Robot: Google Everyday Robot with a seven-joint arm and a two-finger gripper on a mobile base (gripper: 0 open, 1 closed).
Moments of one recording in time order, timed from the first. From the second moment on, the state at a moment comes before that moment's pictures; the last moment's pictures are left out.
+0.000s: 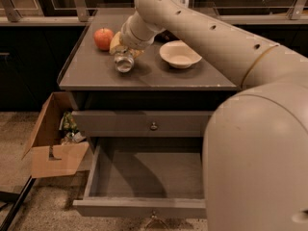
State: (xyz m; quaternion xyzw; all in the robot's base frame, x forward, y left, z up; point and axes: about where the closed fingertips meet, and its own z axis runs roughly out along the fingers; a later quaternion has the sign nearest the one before) arm 0.768 0.107 0.839 -0.05 0.94 0.25 0.25
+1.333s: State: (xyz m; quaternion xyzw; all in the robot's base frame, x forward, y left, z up) arm 0.667 0.029 0.857 -0.19 0.83 0.45 0.26
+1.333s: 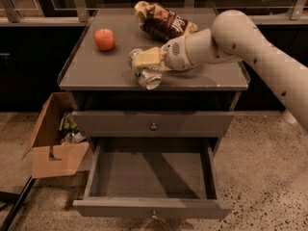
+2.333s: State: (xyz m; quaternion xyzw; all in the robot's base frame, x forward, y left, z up) arm 0.568 -0.013 0.893 -0.09 0.84 0.41 0.35
